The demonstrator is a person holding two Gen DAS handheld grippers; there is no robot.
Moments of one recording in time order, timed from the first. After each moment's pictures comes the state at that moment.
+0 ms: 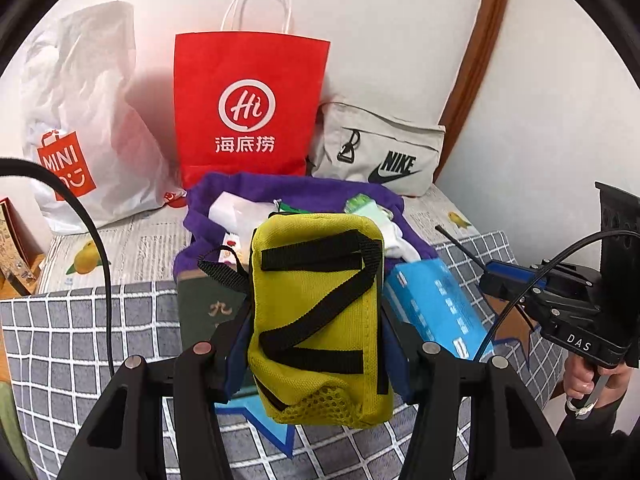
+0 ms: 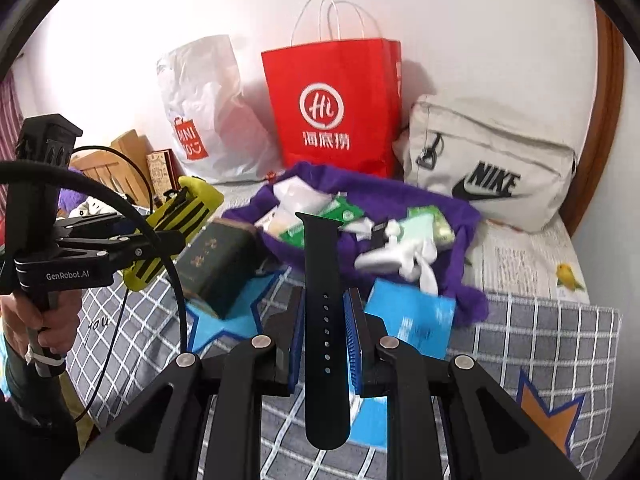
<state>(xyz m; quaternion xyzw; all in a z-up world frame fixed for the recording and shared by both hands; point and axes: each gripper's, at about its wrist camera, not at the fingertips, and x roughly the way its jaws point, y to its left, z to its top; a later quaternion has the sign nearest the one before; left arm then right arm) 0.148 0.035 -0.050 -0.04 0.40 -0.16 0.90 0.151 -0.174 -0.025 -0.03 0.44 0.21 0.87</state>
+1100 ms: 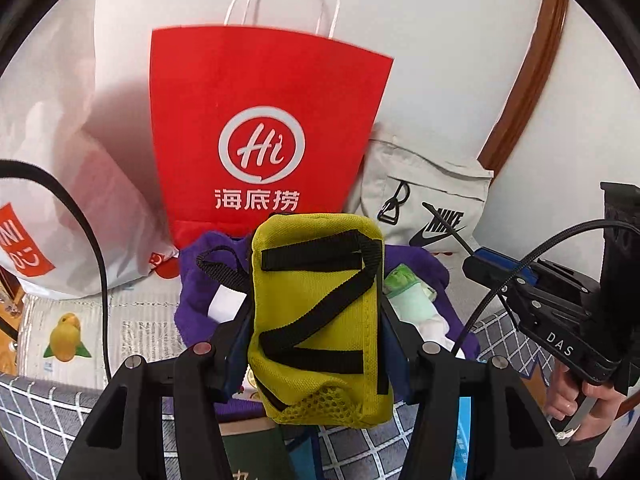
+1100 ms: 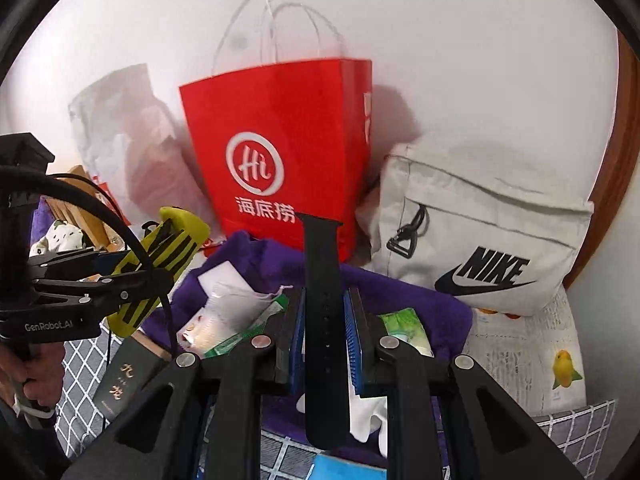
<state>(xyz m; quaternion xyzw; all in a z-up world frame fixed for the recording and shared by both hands) 0.295 0.036 -0.052 -0.07 0.40 -0.14 0.90 0.311 -0.158 -0.048 -0.03 0.43 0.15 0.89</state>
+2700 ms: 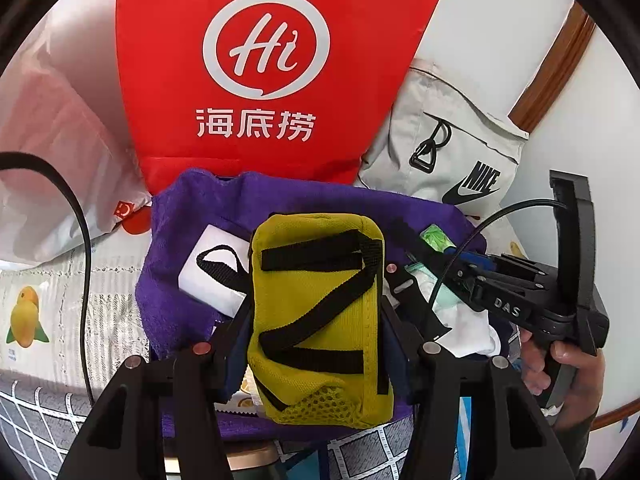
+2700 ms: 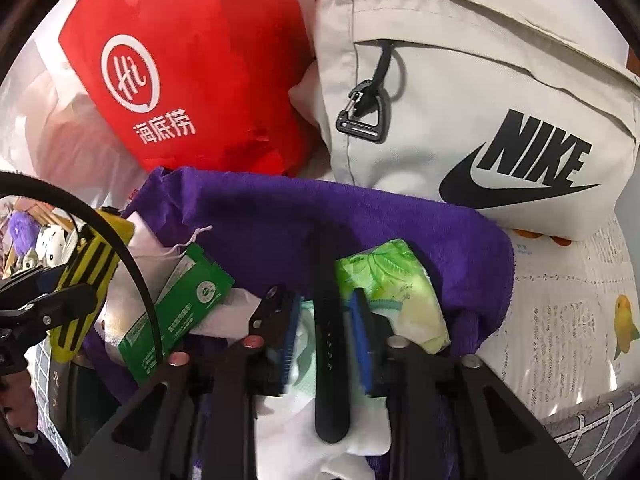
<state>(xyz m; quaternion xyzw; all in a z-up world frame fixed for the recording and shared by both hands) 0.342 0.023 -0.123 -0.07 0.48 -0.14 0.86 0.376 -0.191 -0.170 0.02 0.56 0.13 0.82</state>
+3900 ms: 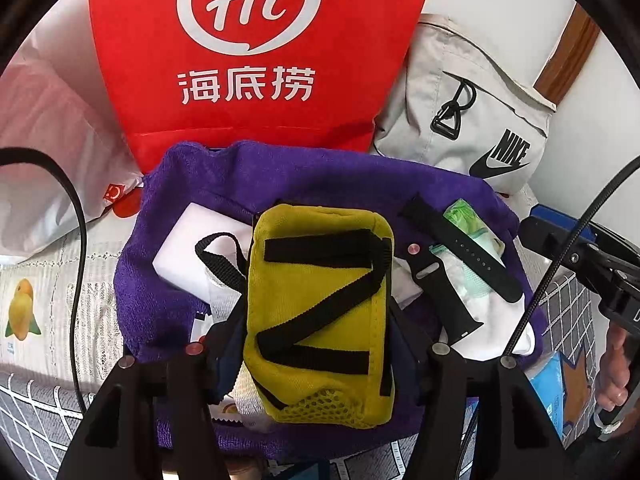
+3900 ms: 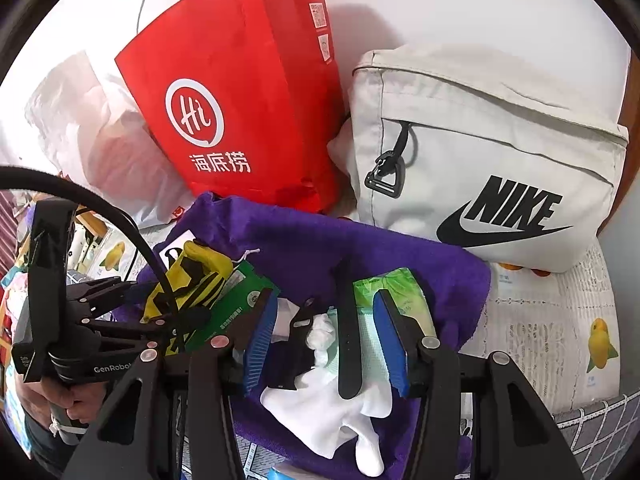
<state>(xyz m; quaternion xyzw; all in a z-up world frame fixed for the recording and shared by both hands) 0.357 -0.003 -0.149 -0.04 0.52 -0.10 0.85 0.355 -0.193 -0.111 0.02 0.52 0.16 0.84</state>
